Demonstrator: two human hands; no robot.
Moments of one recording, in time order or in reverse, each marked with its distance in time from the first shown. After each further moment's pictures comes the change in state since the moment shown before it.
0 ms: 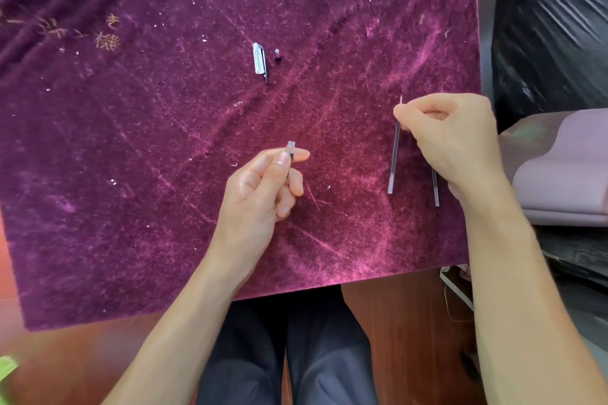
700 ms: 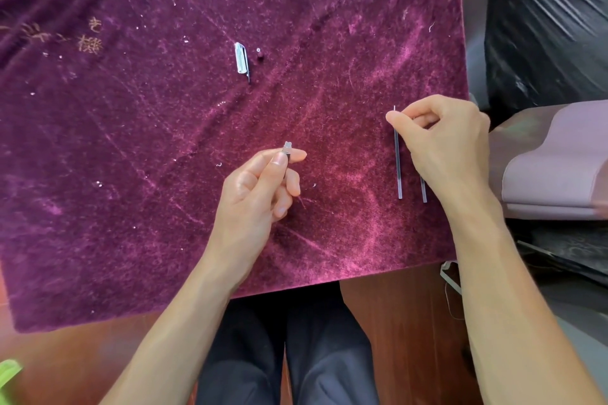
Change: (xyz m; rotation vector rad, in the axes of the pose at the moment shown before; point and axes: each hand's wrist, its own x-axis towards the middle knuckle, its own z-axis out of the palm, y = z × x) left_hand -0.002 -0.002 0.017 0.012 -0.004 0.000; right_hand 0.000 0.025 -0.005 -0.173 0.113 -0.116
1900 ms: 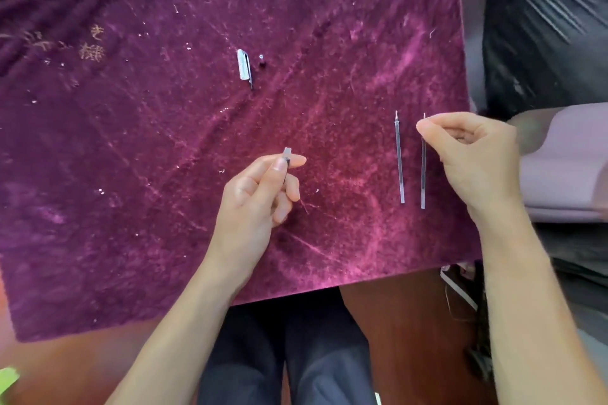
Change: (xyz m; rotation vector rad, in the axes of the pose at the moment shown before) left_hand 0.003 -0.001 -0.005 0.007 -0.002 -0.008; right_hand -0.003 0.025 -0.018 0.355 -0.020 0.084
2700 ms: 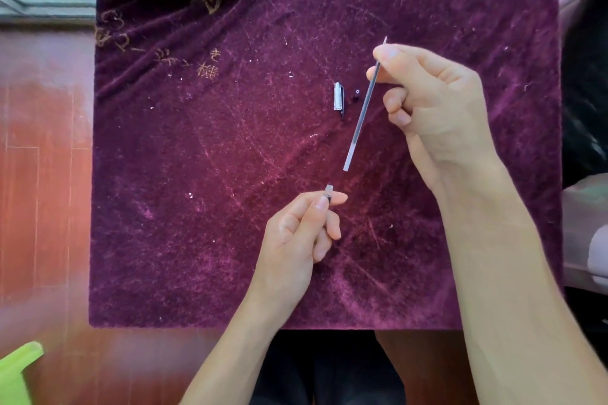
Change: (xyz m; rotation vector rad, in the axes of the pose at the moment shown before) left_hand -0.019 0.000 -0.043 -0.105 0.086 0.018; right_hand 0.004 -0.139 0.133 0.577 -0.344 -0.004
